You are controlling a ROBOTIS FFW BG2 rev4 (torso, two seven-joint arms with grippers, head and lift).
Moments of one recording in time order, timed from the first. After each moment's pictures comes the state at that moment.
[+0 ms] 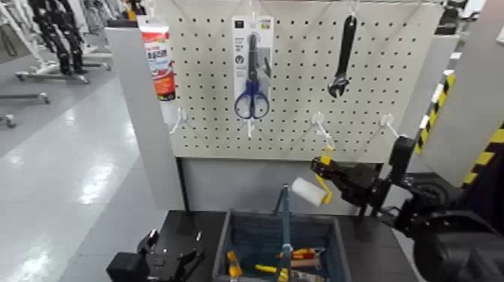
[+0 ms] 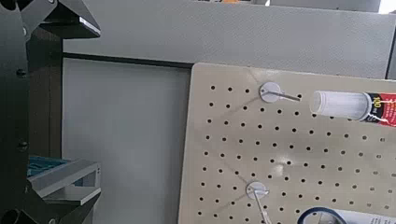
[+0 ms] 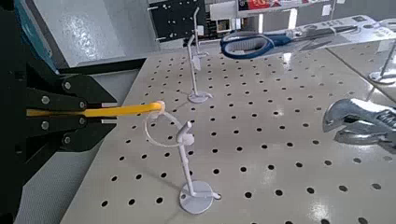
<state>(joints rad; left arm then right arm) 0.17 0.13 -0.19 -1.52 0.21 -0.30 0.00 -0.28 -0.29 0.09 -1.45 -0.37 0.19 0.78</state>
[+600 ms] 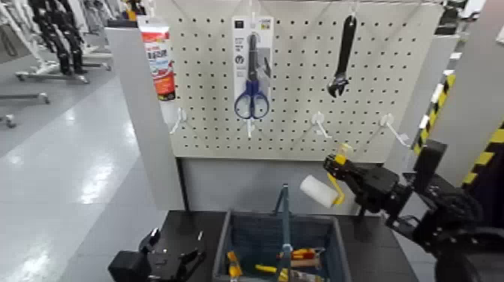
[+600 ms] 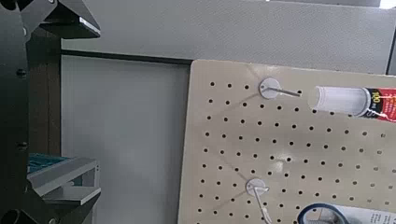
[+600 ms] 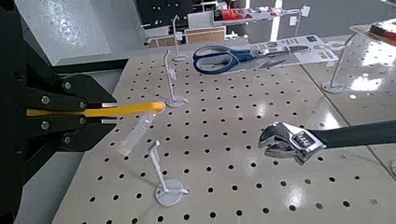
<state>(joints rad) 0.16 0.14 -0.19 -1.52 0.21 -0.29 0.00 -0.12 -0.24 -0.03 -1.72 -0.36 0.28 0.74</state>
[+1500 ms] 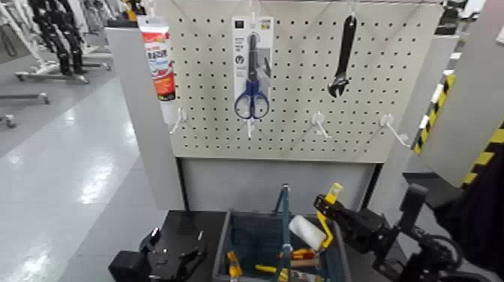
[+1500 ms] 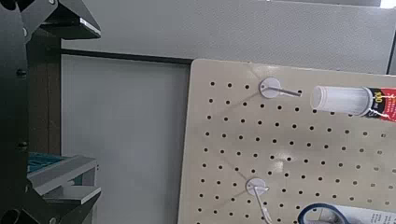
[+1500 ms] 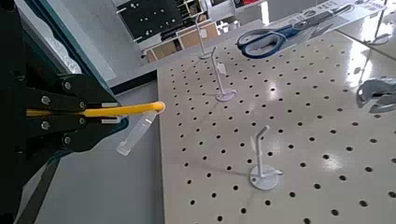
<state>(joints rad) 0.16 0.13 -0.19 -1.52 0.21 -0.29 0.00 -0.01 -0.21 -0.01 -1.64 -0.49 0.32 0.71</state>
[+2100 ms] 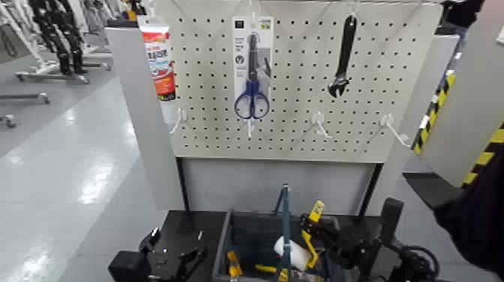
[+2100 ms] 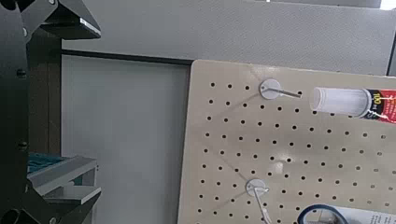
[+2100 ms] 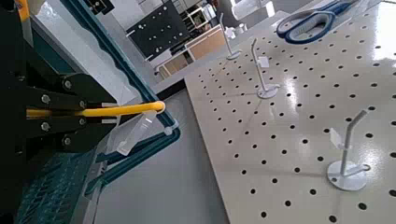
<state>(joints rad) 0.16 0.13 -0.19 -1.52 0.21 -0.29 0.00 -0.02 -0.20 0.05 -1.56 -0.54 0.38 0.70</state>
